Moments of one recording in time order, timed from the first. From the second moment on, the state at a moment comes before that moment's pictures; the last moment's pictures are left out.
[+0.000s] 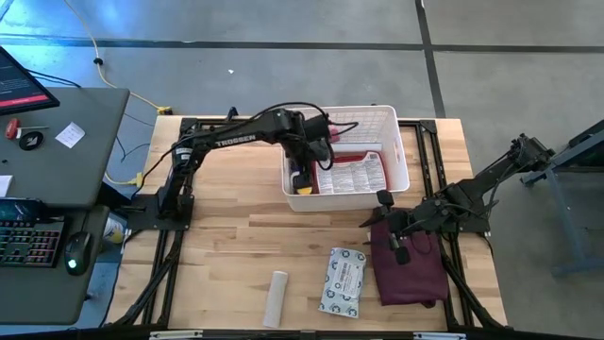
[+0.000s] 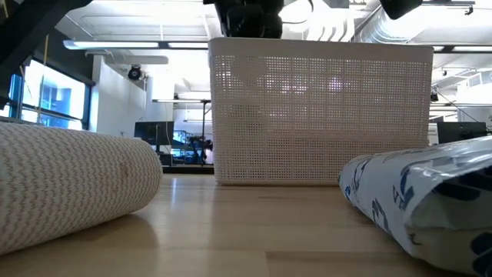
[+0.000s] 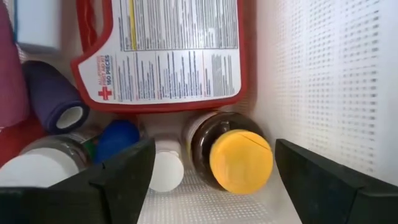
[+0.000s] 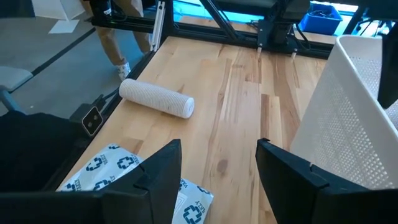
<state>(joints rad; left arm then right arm) 0.25 2.05 2.10 -1.27 0.19 0.15 0.52 0.95 0.74 -0.22 0.28 0.12</state>
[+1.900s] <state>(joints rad) -0.18 1.20 0.61 0.82 -0.32 -0.06 0.50 1.27 0.74 -0.03 0.50 0.23</state>
